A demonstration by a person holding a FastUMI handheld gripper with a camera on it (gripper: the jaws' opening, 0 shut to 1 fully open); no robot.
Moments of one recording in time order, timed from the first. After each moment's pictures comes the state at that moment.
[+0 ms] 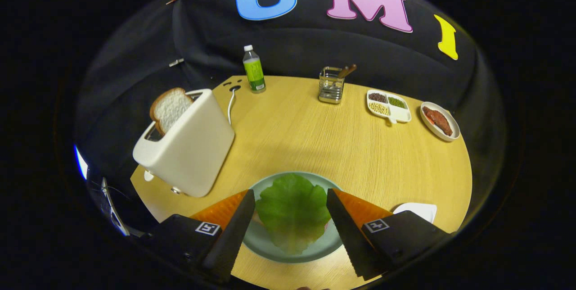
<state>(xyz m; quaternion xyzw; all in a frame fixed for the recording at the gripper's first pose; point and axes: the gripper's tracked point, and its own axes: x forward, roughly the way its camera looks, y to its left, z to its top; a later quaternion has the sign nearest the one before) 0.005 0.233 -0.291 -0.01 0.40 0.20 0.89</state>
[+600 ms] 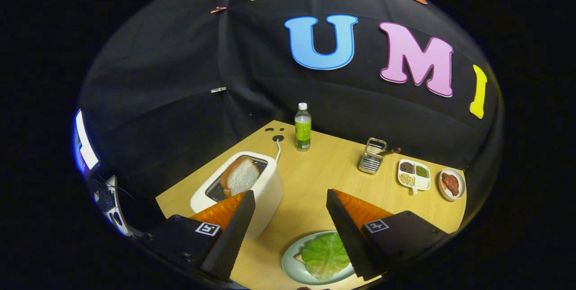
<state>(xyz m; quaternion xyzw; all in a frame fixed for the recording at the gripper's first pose) 0.028 0.370 -0.179 -0.04 0.29 0.31 0.91</state>
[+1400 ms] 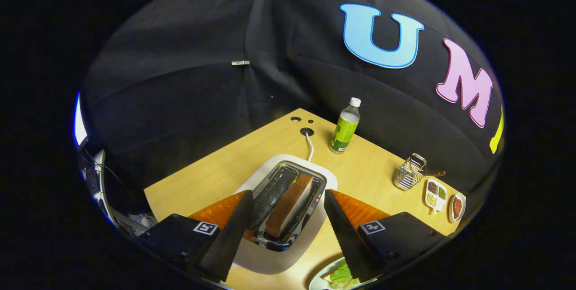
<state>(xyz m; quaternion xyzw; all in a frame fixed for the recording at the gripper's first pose) 0.044 0.485 -0.249 -0.13 0.32 0.32 0.88</state>
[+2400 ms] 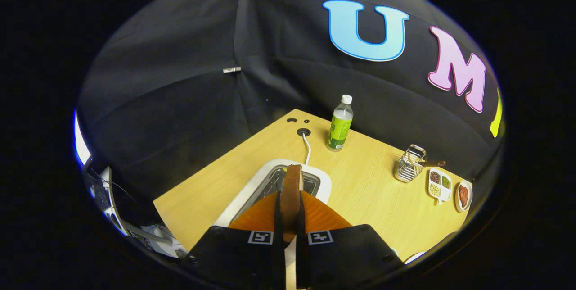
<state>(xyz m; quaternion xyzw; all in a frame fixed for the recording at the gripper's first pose) 0.048 0.478 -0.207 -0.07 0.32 0.32 0.89</state>
